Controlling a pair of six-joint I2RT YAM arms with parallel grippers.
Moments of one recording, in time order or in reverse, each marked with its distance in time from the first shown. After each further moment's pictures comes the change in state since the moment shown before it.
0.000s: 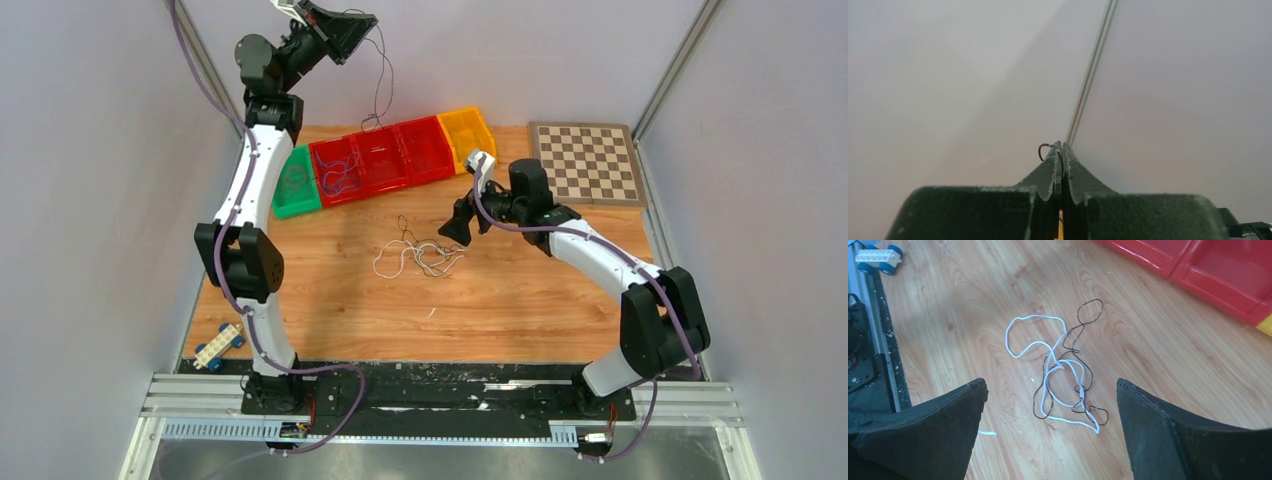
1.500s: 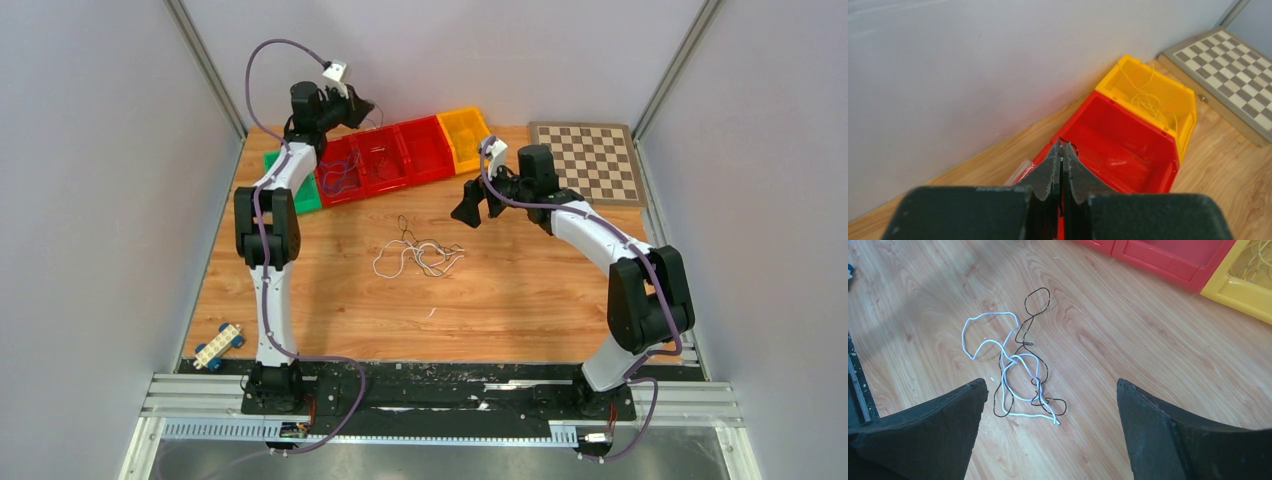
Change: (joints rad) left arm 0.043 0.402 -0.051 -0.250 -0.123 0.625; right arm -0.114 0.134 0.121 -0.081 0.024 -0.006
